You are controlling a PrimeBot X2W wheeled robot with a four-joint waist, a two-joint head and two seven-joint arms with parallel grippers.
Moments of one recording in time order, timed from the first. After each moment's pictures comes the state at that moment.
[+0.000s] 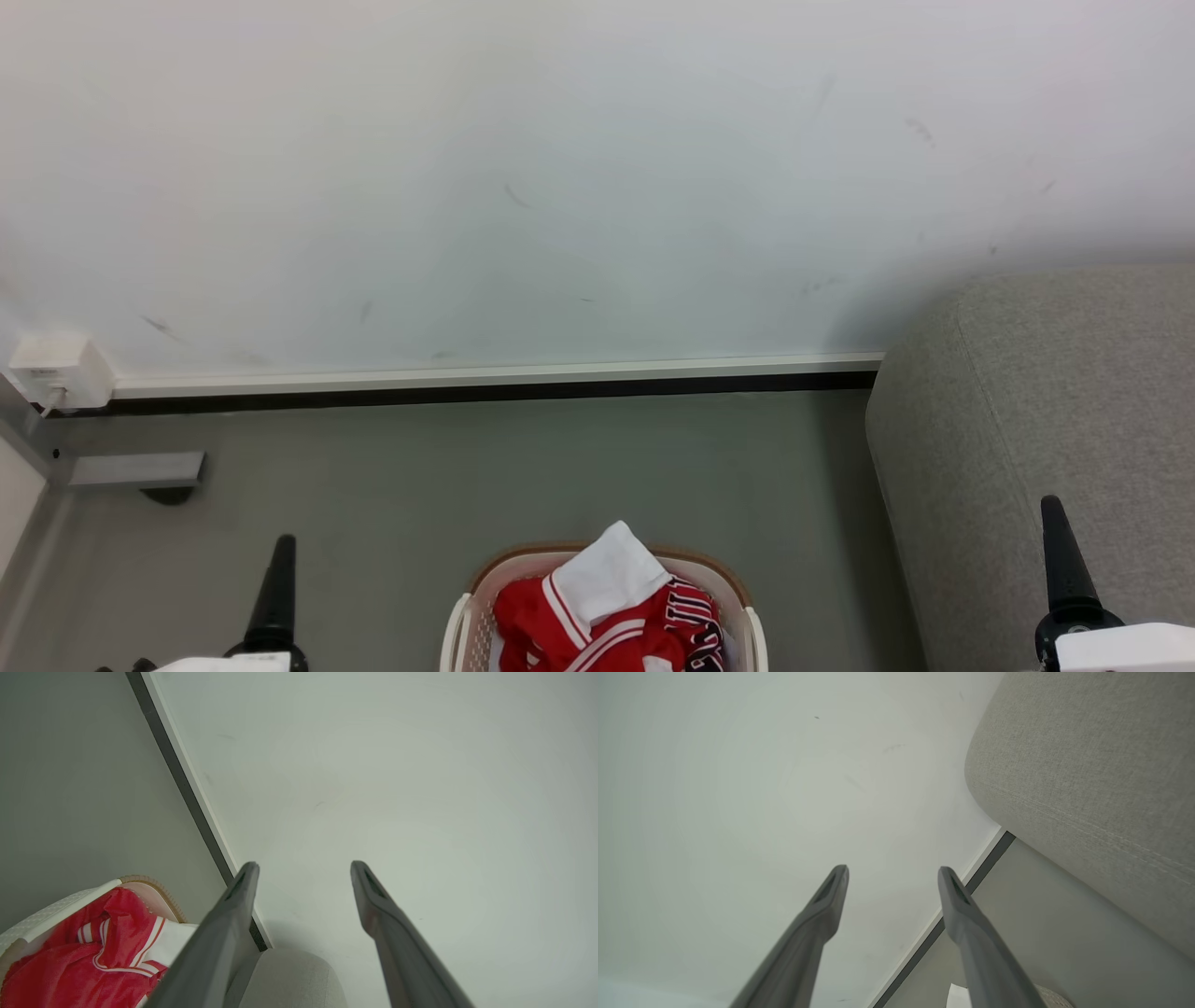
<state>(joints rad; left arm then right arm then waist) -0.06 0.03 0.11 0.29 -1.32 -0.06 -0.01 -0.10 -0.03 -0.08 0.30 1.21 0.13 0.00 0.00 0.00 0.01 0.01</state>
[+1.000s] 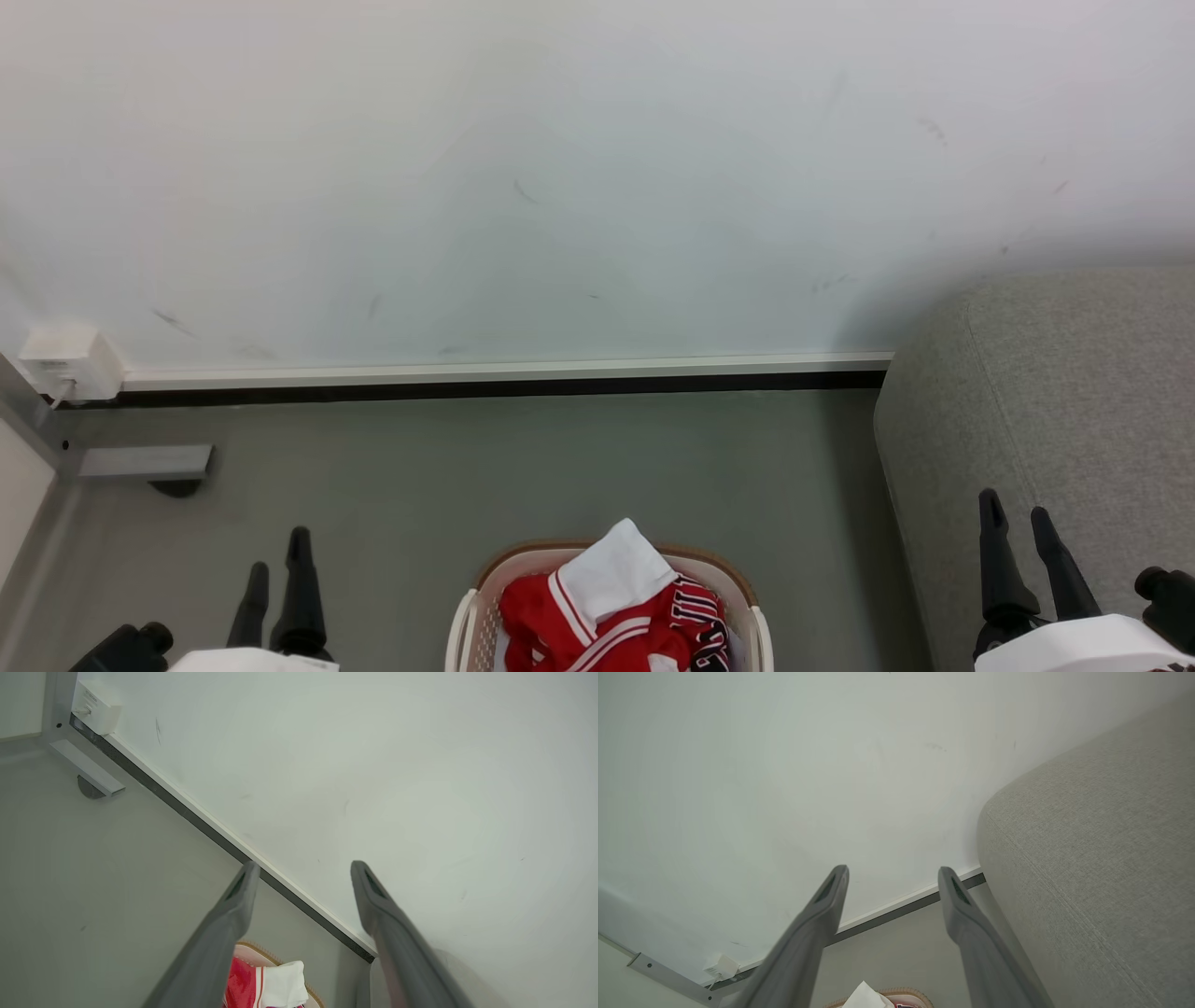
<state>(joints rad) -0.04 0.04 0.08 0.22 -0.78 -0.01 -0.10 -0.10 -0.04 -0.01 0.28 0.66 0.13 -0.10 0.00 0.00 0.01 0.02</state>
